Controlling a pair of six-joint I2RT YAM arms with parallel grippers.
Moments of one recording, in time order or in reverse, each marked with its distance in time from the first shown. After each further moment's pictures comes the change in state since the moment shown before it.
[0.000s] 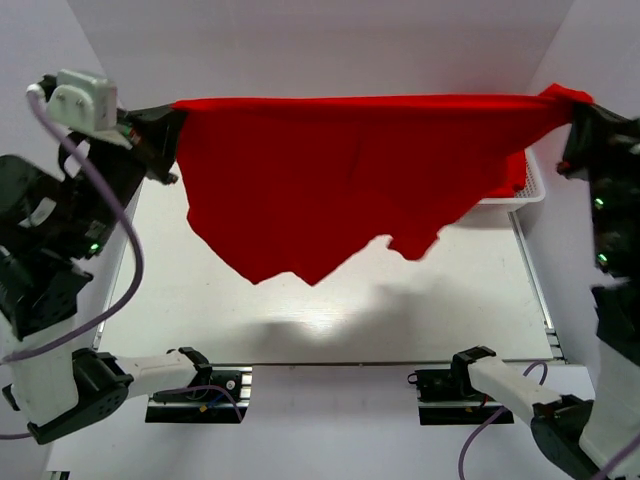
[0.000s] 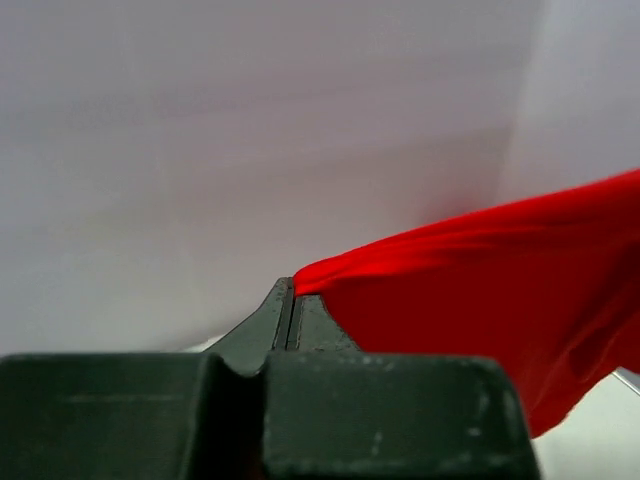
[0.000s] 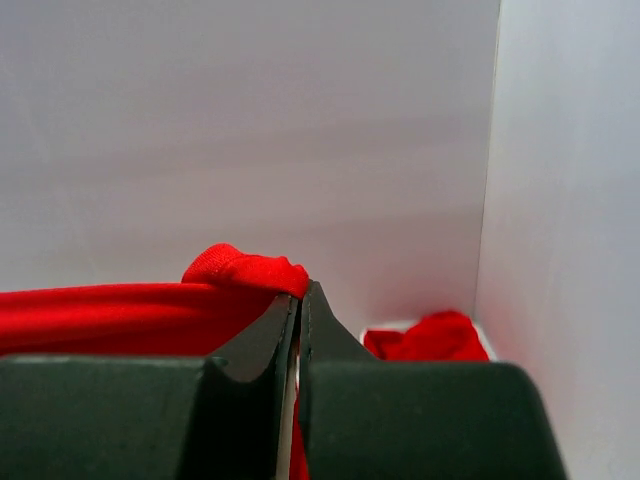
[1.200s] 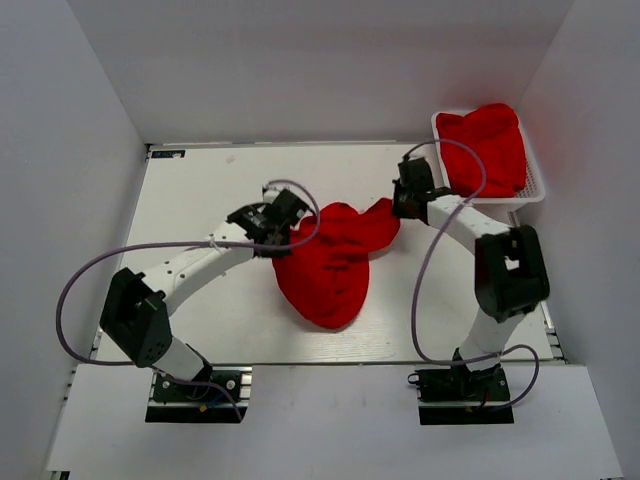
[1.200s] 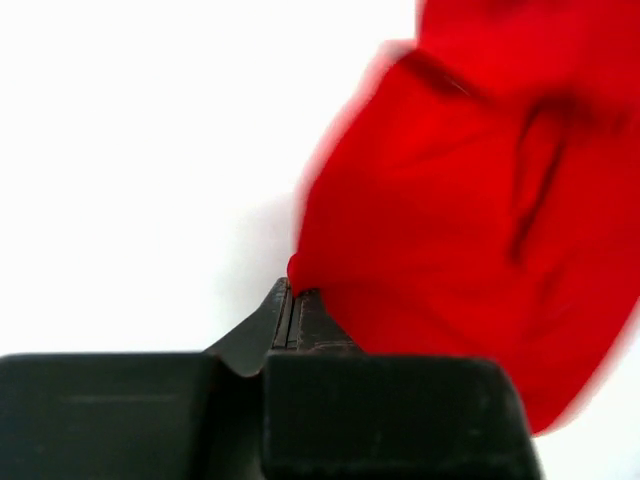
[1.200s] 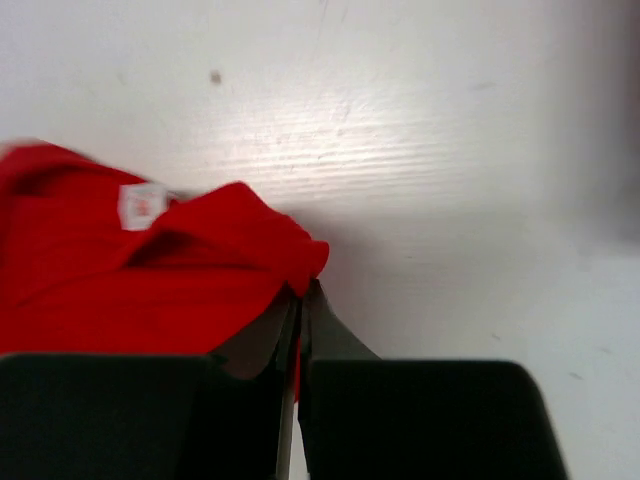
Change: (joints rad) left arm 0.006 0.344 -1.024 -0.056 -0.075 -0.716; right arm 0.021 0.820 -0.714 0.293 -0.170 0.291
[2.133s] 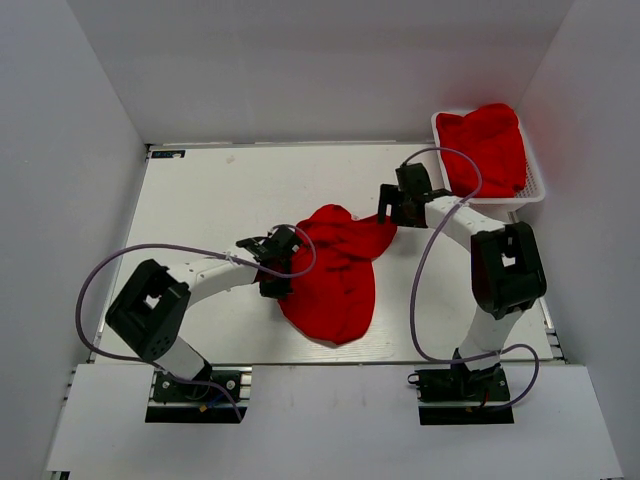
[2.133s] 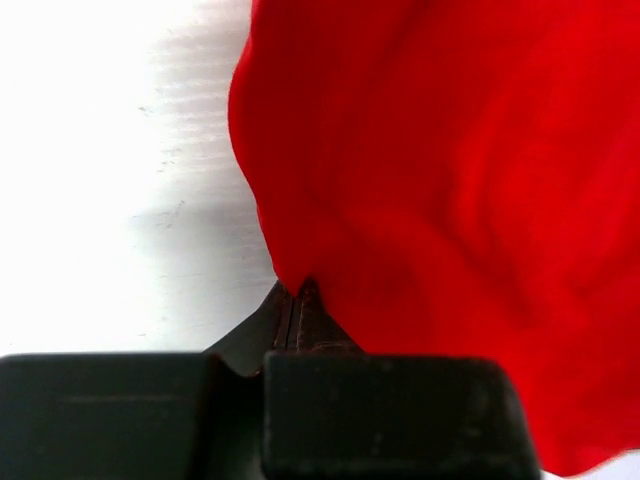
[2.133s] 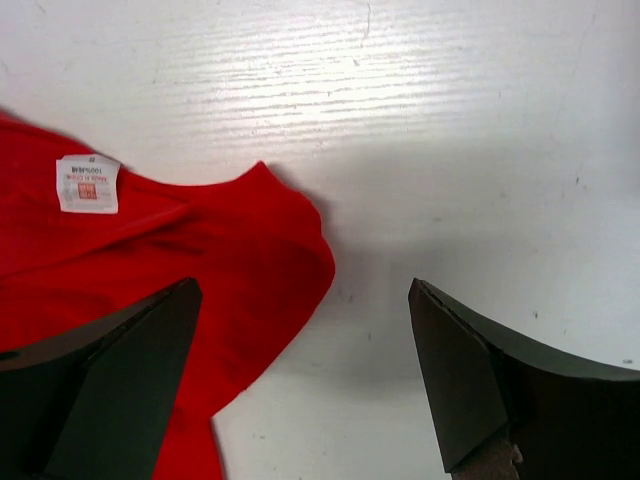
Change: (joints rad) left arm 0.006 0.055 -0.312 0.239 0.293 -0.028; right arm 0.001 -0.013 -0.013 -0.074 -0.026 0.033
